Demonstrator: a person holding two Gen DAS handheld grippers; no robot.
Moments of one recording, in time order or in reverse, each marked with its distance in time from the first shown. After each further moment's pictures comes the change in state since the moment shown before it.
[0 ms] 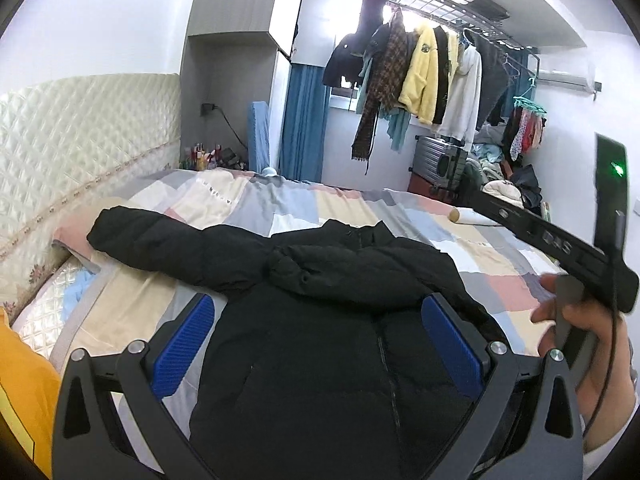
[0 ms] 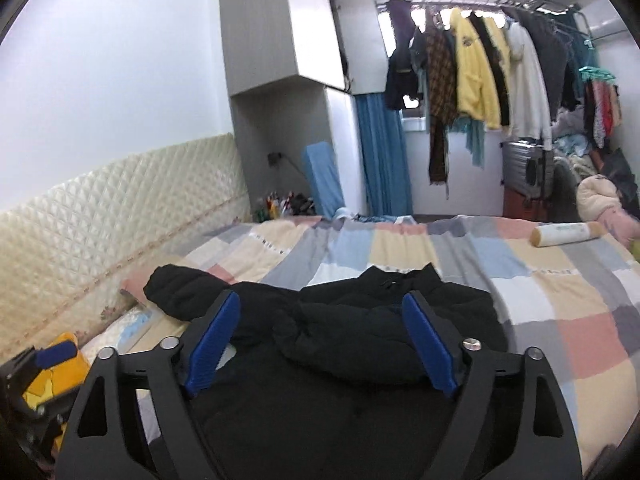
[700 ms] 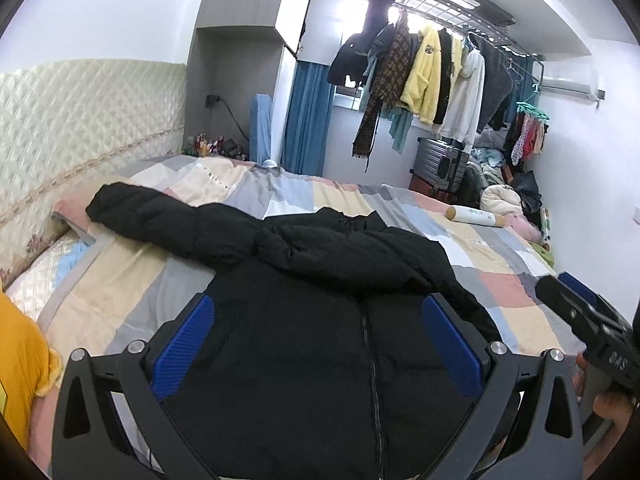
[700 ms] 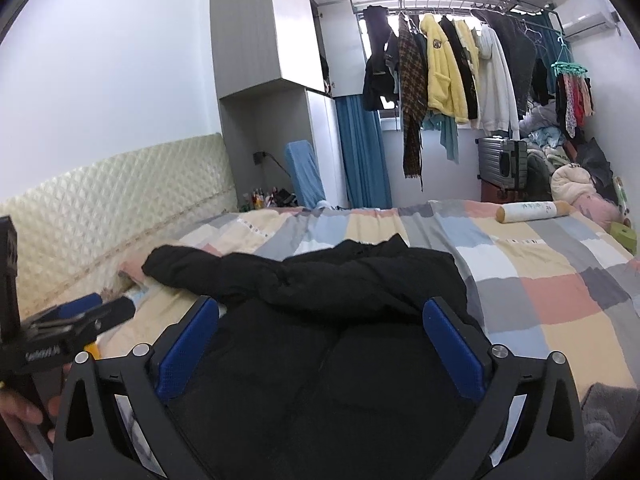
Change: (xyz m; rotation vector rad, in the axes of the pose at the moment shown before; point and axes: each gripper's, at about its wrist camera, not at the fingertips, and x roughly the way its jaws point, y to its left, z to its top) left arm 0.000 -0.021 -0.046 -0.057 -0.005 0.006; right arm -0.081 -0.018 -0.083 0.005 0.001 -0.046
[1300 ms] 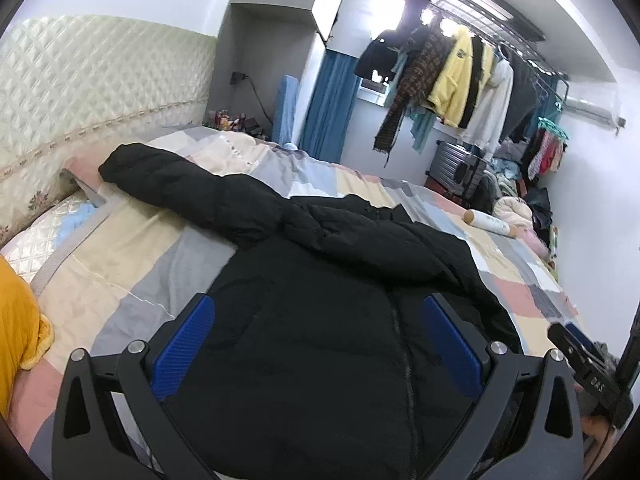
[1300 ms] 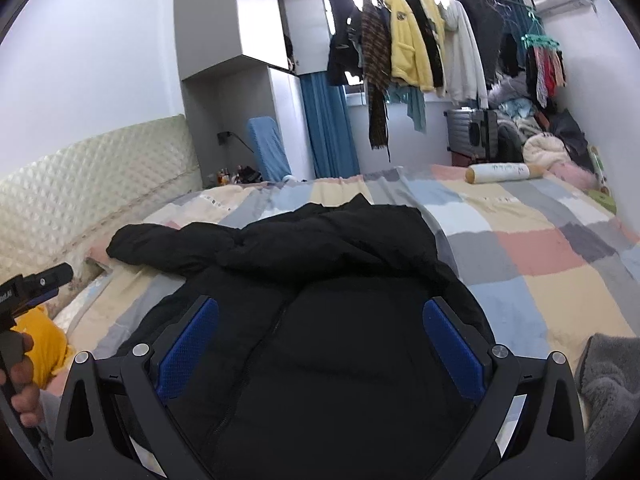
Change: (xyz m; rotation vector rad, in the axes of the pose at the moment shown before) left arm 0.020 0.059 -0.018 -0.110 0.024 0.014; right arm 0.023 -0.041 -0.054 0.079 0.055 -0.098
